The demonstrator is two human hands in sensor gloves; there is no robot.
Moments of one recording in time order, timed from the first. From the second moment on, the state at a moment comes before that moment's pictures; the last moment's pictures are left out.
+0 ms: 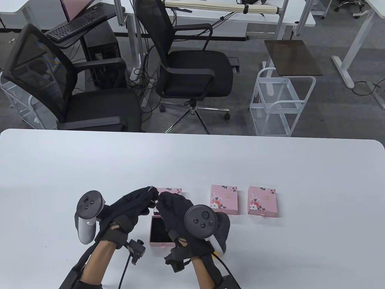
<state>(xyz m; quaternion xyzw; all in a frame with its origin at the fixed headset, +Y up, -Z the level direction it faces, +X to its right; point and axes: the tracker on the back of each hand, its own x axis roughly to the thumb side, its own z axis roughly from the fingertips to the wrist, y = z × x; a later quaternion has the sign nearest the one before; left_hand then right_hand) -0.227 -0.664 -0.320 -0.04 -0.08 0.64 0.76 -0.003 -0.617 -0.288 0.17 -0.07 0.90 0.40</state>
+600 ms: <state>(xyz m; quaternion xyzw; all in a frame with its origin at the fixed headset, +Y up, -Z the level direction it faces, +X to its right) -0.208 -0.664 -0.315 -0.06 -0.11 0.64 0.75 -0.020 -0.640 -0.291 0.13 -0.10 0.90 0.40</state>
